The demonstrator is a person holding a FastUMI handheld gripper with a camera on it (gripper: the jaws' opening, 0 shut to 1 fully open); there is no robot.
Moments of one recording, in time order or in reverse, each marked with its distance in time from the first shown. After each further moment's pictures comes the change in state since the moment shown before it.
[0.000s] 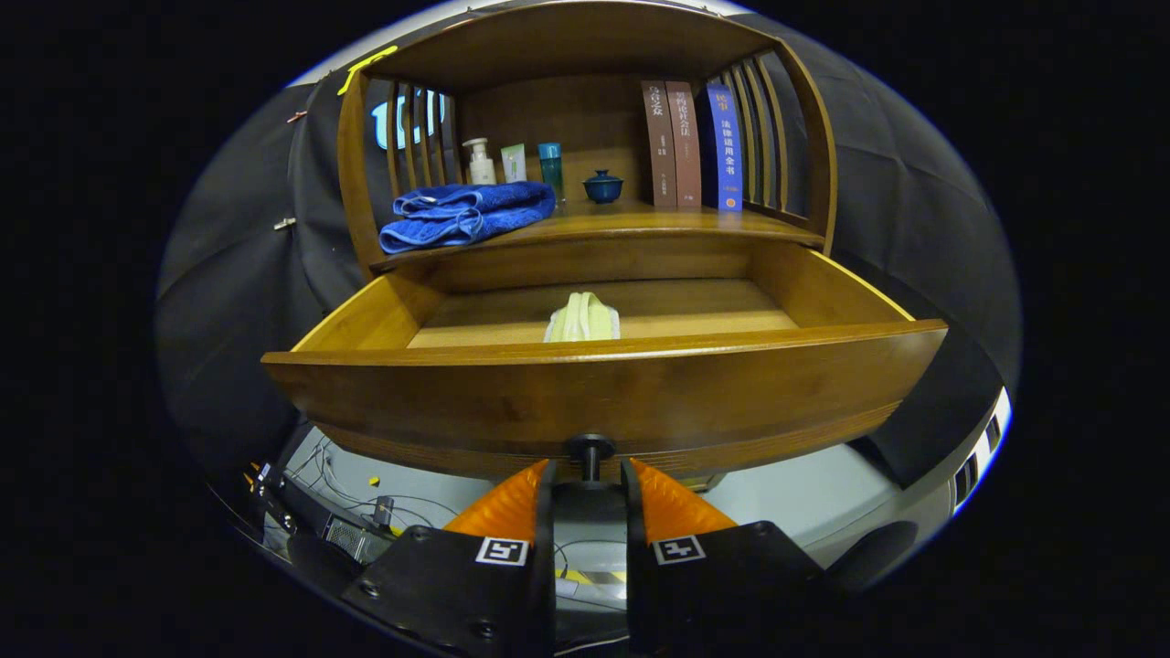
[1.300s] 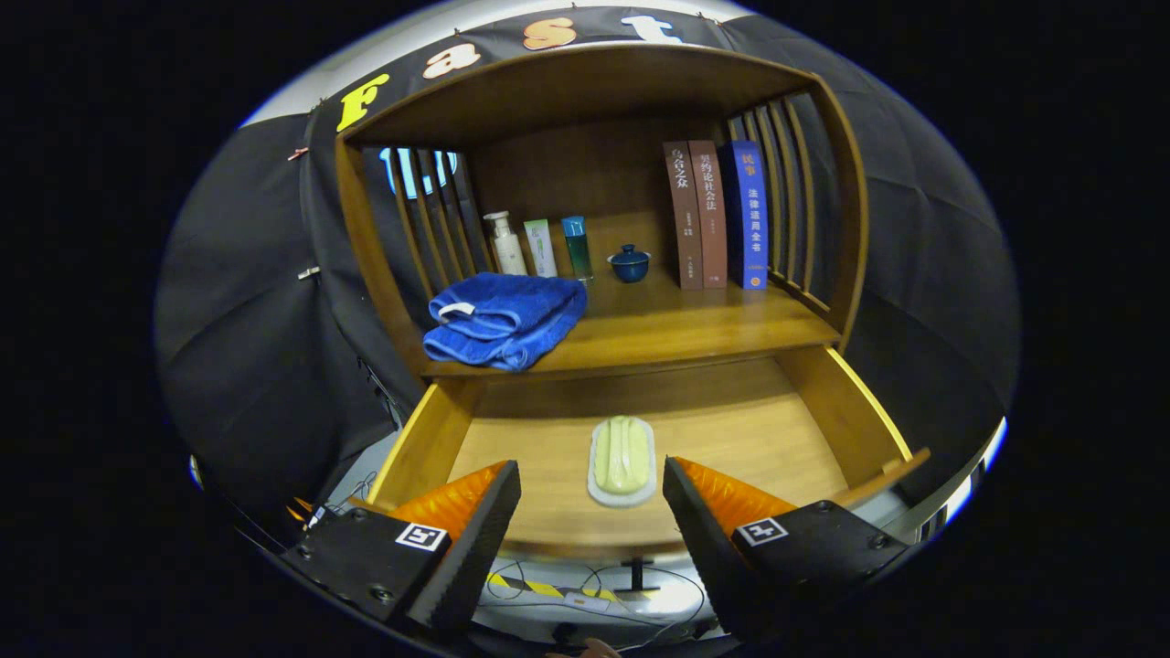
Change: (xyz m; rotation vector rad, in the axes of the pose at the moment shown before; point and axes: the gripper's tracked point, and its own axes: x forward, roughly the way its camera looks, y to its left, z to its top) arm -0.014 0.032 0.154 0.051 -0.051 0.100
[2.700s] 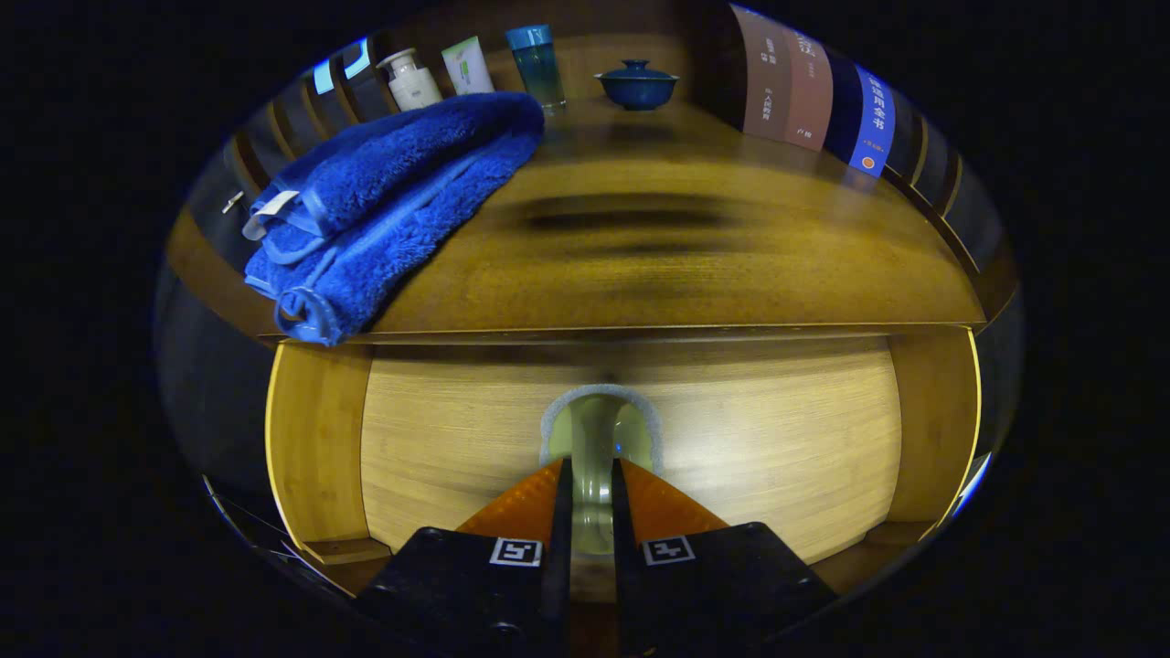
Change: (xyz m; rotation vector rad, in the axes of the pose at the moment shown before) arm 0.146 -0.023 -0.070 -0.011 0.540 -0.070
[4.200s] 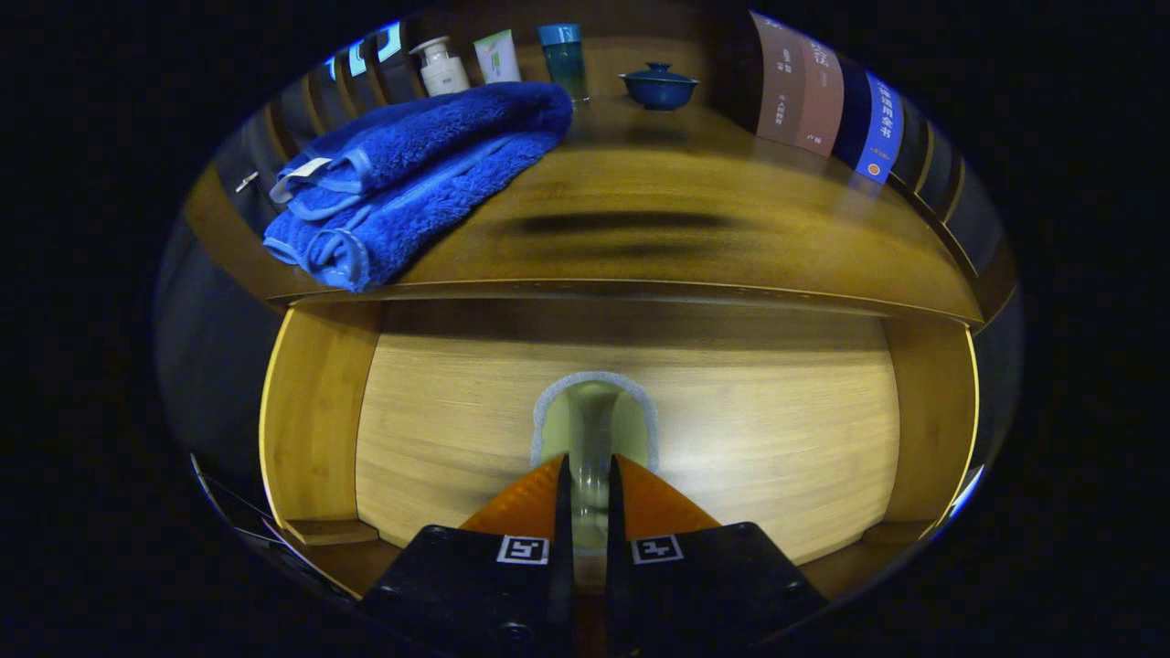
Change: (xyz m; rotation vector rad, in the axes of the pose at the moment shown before) arm -0.007 0.005 -0.015 -0.051 -0.009 0.009
